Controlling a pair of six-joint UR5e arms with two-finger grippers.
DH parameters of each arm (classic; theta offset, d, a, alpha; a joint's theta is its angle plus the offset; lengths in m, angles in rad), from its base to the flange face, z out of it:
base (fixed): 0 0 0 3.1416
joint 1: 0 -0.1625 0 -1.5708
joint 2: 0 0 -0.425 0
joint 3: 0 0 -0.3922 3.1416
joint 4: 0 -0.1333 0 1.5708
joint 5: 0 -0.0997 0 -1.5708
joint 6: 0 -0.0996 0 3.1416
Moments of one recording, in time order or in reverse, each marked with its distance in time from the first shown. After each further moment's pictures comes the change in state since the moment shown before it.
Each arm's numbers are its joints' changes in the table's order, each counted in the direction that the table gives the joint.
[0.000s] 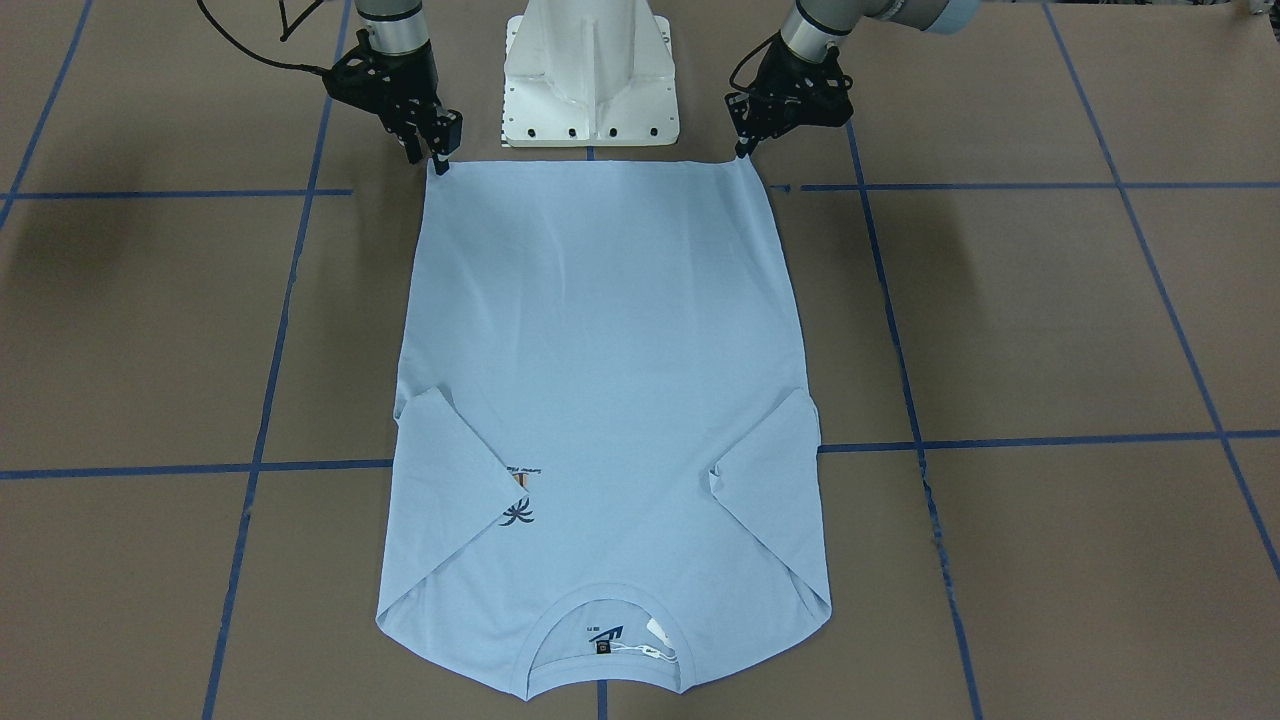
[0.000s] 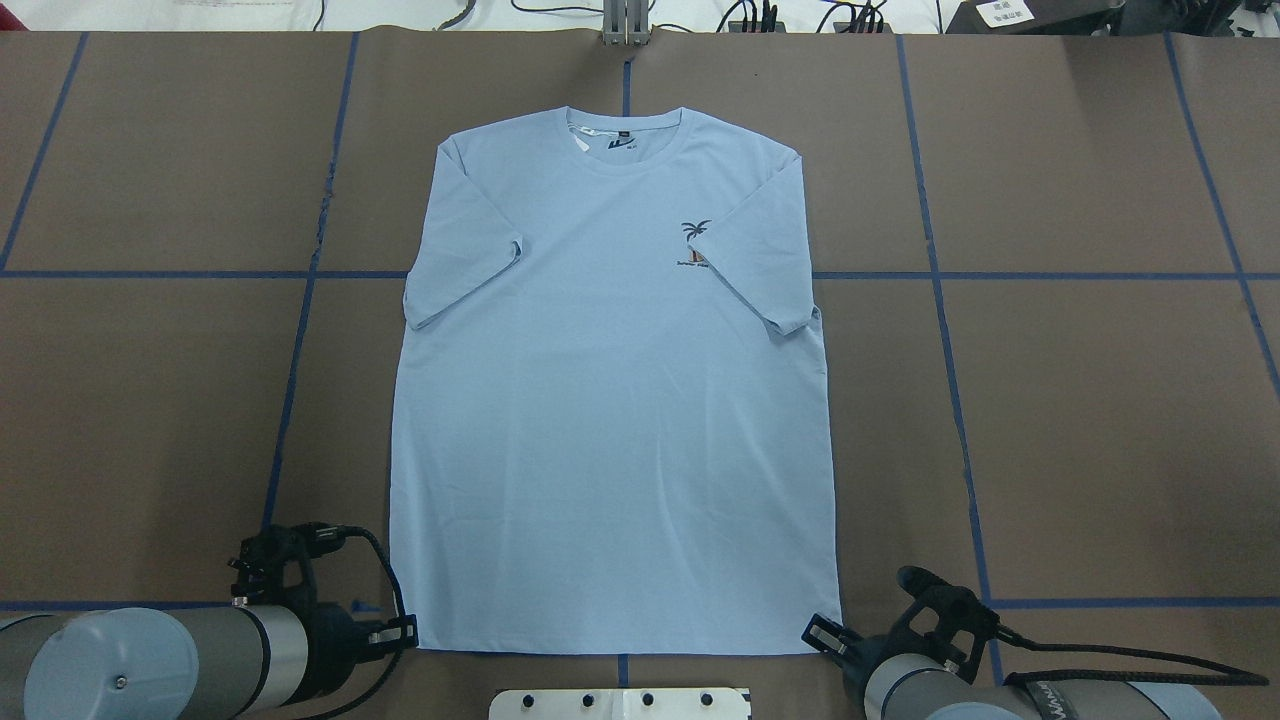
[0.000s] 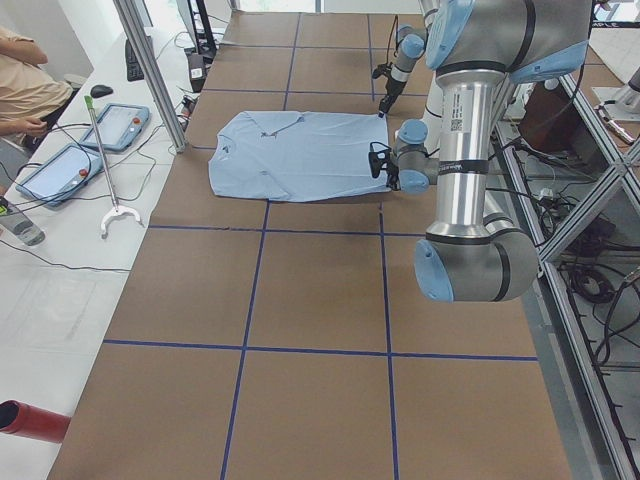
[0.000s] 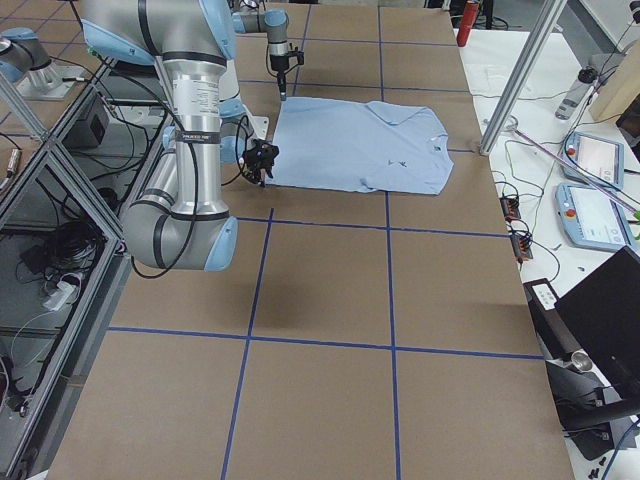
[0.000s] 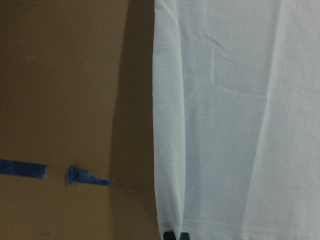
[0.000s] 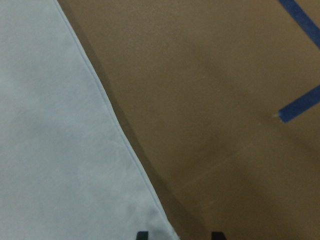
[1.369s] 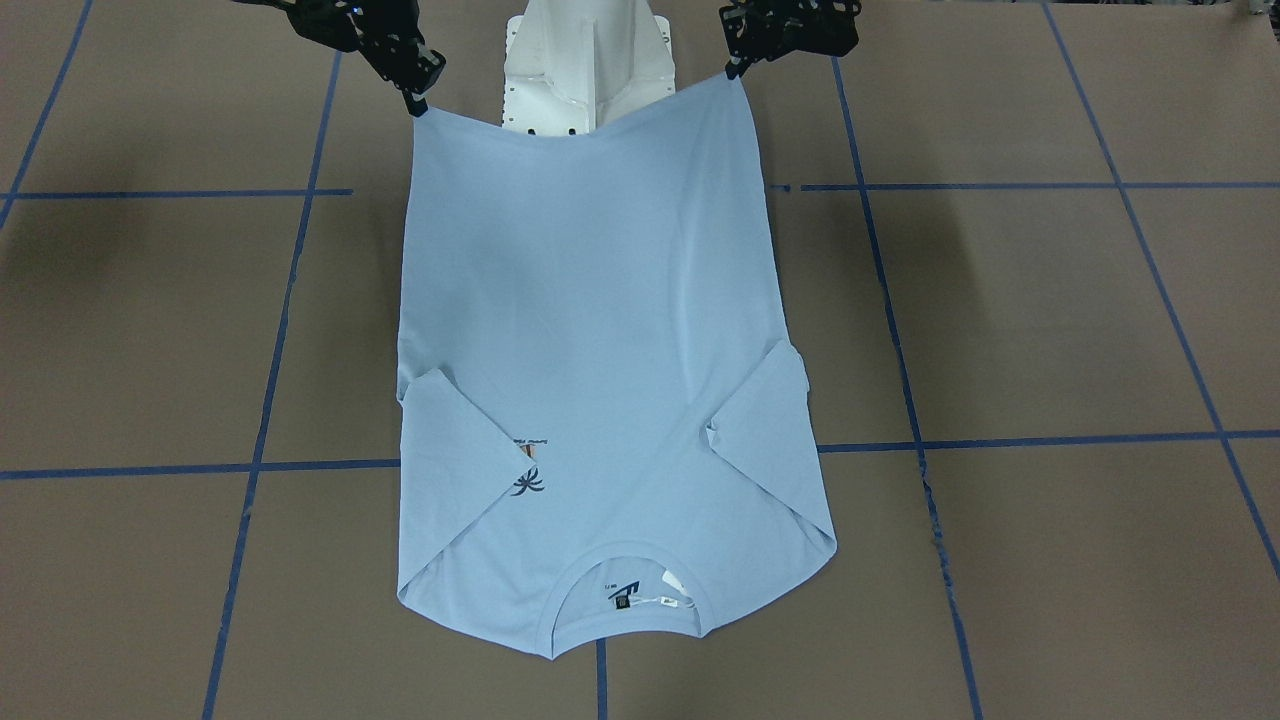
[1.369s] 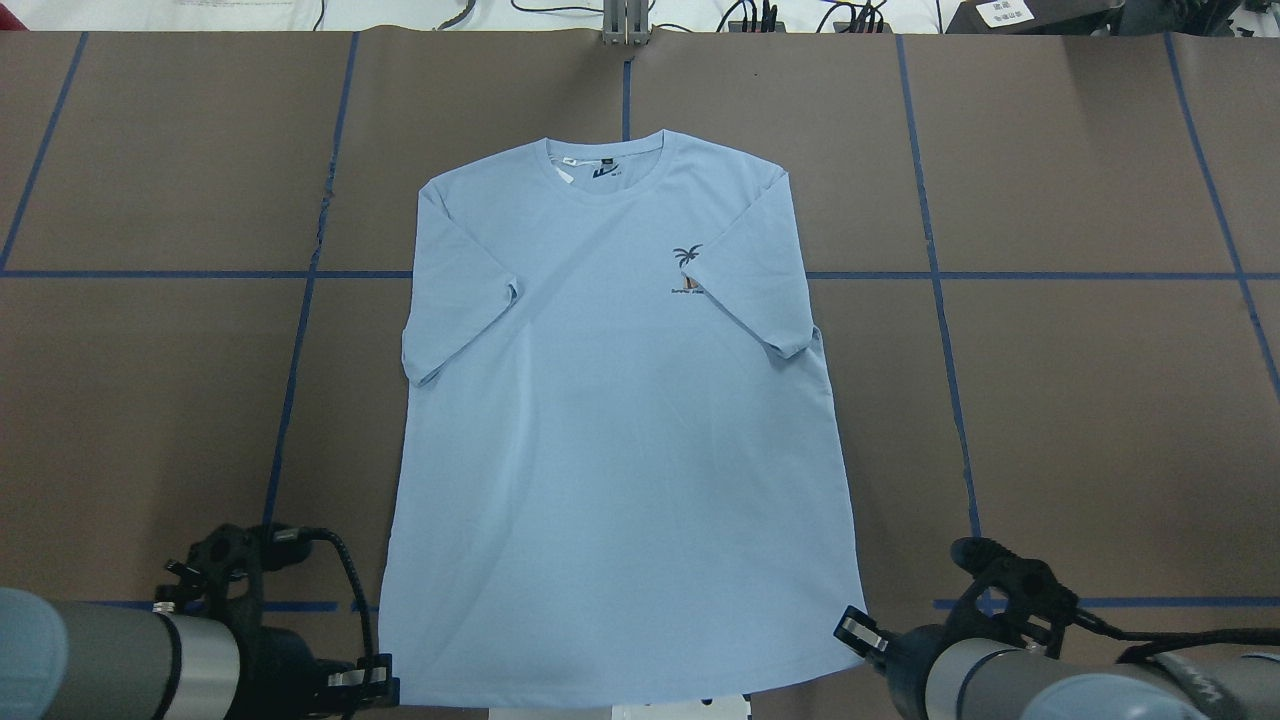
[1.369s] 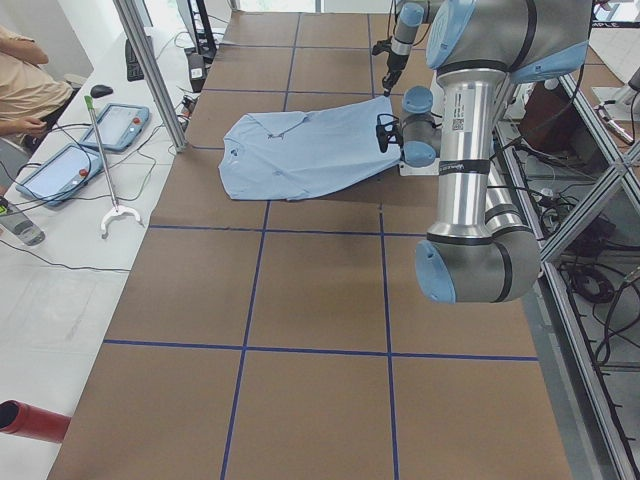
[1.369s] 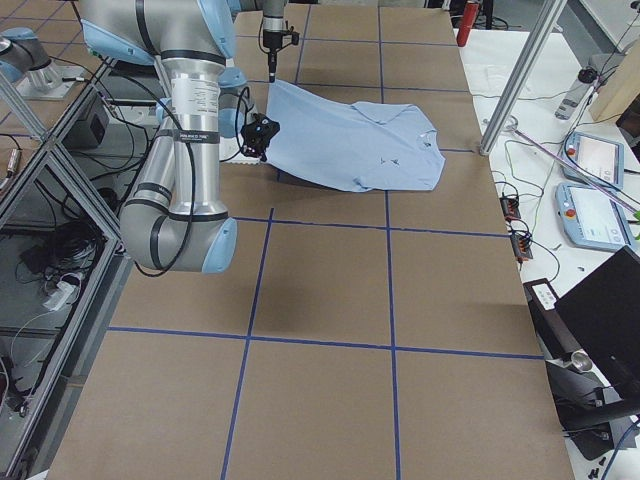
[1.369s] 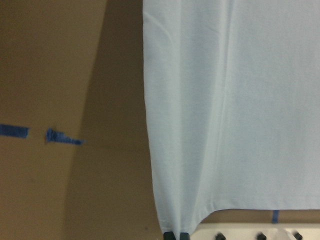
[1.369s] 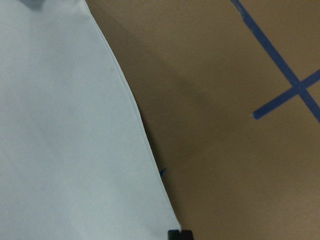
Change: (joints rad) left arm 0.040 0.004 -0.330 -0.251 0.220 -0.002; right arm -0.050 -0.015 0.347 0.255 -0.141 0.028
